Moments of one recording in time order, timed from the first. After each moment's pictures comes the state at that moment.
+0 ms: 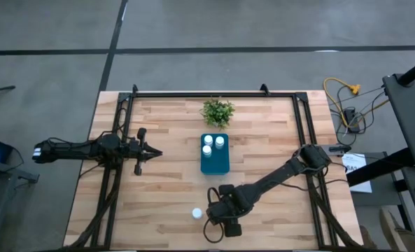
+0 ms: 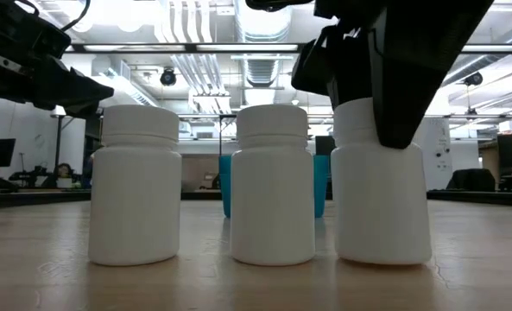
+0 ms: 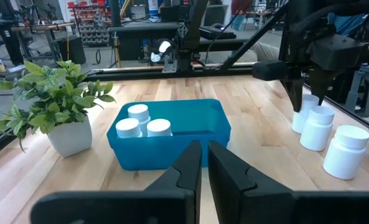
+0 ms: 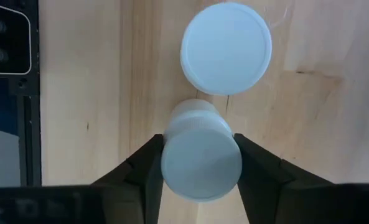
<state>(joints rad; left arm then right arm) 0.00 0.14 0.04 -0.06 0.02 0.03 0.49 2.17 1.76 -0.93 -0.06 0.43</state>
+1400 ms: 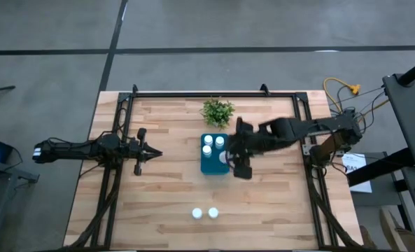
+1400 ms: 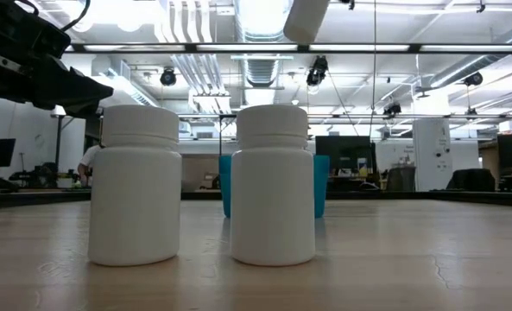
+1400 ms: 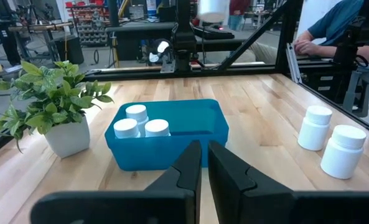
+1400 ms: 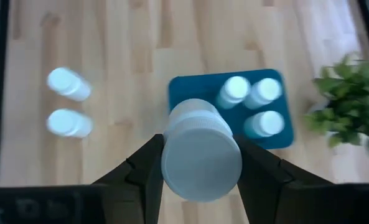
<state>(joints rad) 0.00 0.14 0.04 -0.06 0.02 0.03 0.19 1.65 1.78 -1.14 0.16 0.27</state>
